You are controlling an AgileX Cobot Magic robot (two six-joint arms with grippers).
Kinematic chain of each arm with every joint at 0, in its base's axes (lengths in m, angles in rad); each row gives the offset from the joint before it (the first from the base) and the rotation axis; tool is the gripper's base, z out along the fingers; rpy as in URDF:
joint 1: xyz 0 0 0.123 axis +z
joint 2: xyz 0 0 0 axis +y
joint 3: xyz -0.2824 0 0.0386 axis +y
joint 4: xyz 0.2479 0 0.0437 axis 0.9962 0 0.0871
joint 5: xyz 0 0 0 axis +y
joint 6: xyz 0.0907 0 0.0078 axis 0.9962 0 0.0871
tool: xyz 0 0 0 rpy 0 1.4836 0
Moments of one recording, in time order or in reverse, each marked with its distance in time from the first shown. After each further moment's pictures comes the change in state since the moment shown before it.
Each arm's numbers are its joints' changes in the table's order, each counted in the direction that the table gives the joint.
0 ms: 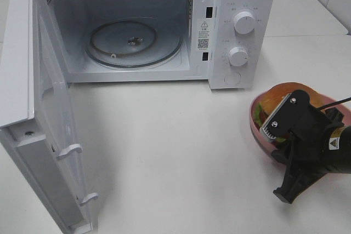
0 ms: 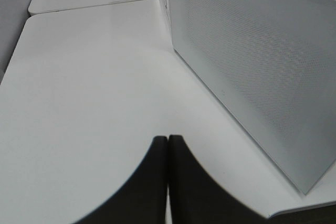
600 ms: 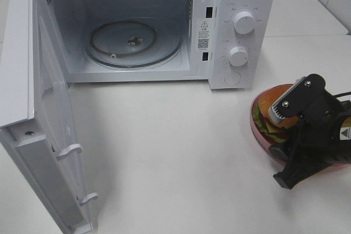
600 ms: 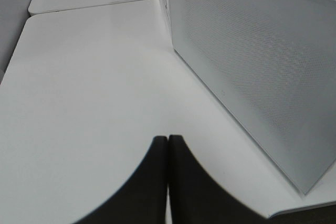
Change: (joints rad) left arm 0.000 0.000 0.000 0.000 0.000 0.000; right arm 0.000 0.000 0.000 0.000 0.000 0.000
